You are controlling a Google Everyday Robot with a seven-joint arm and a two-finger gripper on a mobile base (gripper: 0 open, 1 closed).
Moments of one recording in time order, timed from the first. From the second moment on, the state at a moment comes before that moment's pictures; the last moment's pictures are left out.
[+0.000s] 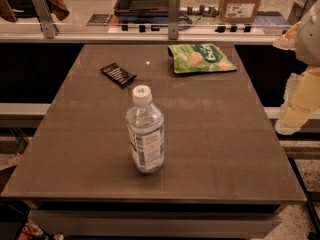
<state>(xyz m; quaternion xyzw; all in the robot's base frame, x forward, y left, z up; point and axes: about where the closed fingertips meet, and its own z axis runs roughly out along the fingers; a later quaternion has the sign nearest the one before) 0.438 -0.214 0.985 -0.60 0.78 -0.05 0.17</state>
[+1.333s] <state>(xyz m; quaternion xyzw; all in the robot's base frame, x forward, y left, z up) 0.453 -0.171 0.972 -0.57 0.78 0.01 0.28</state>
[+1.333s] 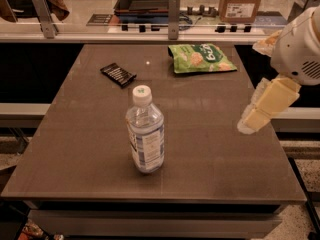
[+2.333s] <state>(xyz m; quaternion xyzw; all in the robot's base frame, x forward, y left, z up) 0.489 -0.109 0.933 -0.46 0.78 0.11 0.42</state>
